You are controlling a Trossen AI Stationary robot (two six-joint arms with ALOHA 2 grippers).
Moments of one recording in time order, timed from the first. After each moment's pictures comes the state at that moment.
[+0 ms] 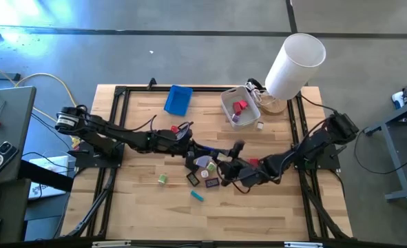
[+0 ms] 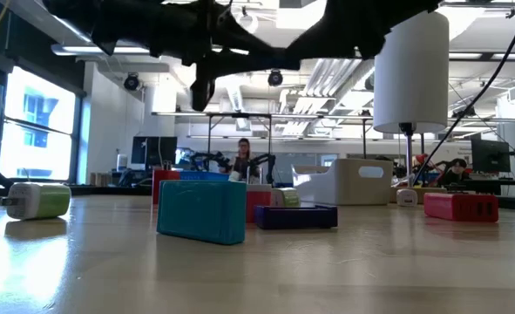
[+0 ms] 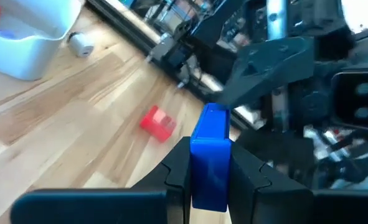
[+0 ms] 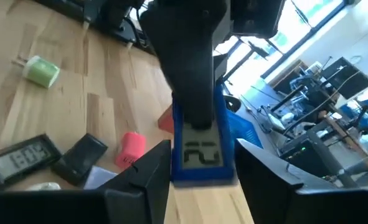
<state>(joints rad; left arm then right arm) -0.10 1.48 0.73 0.57 -0.09 -0.73 0.46 1.60 0.89 0.28 0.96 -0.26</state>
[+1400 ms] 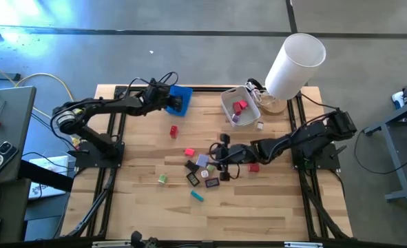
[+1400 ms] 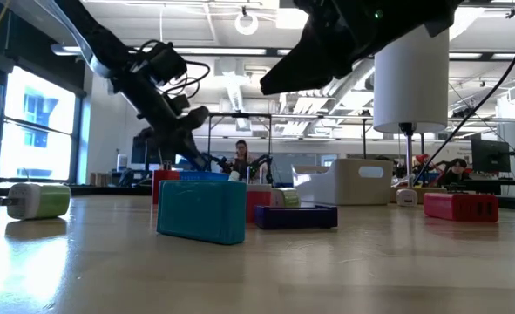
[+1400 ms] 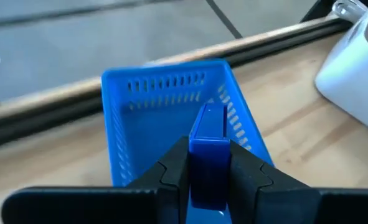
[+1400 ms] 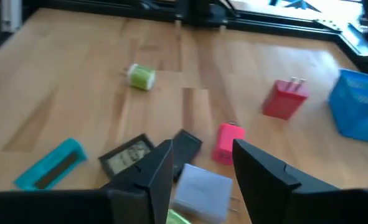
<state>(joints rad) 0.65 1.45 0.73 0.13 -0.22 -0.40 0.21 1.60 0.89 0.22 0.24 0.02</state>
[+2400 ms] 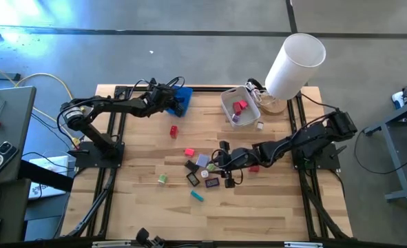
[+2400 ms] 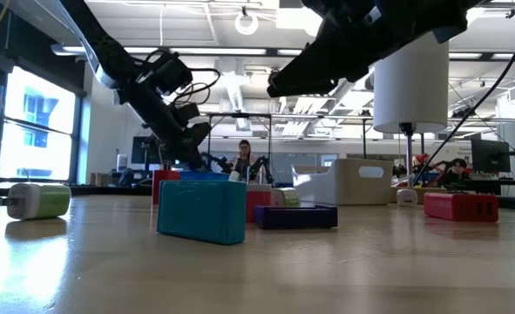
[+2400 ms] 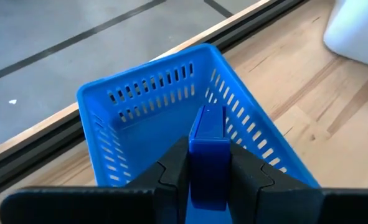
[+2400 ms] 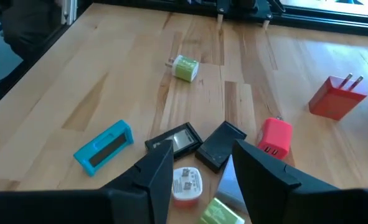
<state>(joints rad) 0.63 1.54 0.73 0.21 -0.22 -0.18 0.25 1.60 0.85 0.26 0.13 0.03</state>
